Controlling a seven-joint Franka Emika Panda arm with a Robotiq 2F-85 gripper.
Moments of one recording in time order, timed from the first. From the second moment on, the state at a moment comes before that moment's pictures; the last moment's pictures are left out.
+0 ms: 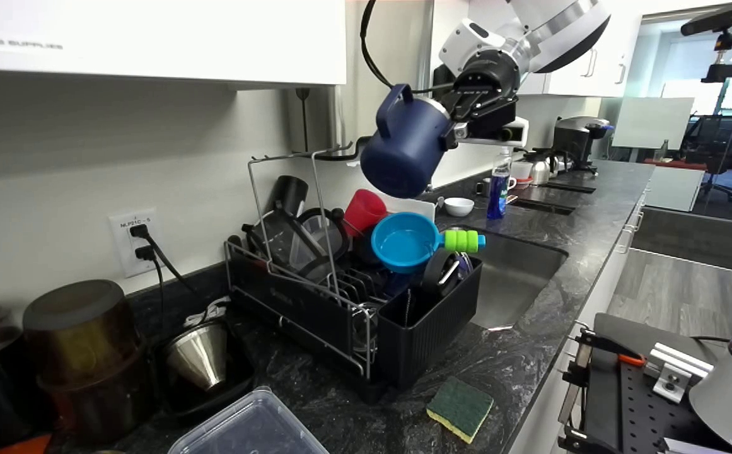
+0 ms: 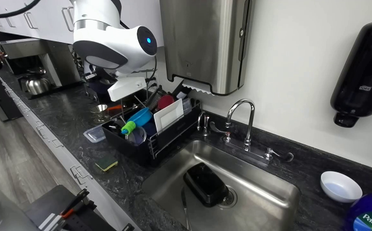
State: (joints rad) arm -0.02 -0.38 -0.11 -2.50 1.09 1.76 -2.13
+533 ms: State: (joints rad) arm -0.12 -0.48 -0.19 -2.47 0.84 1.61 -2.07
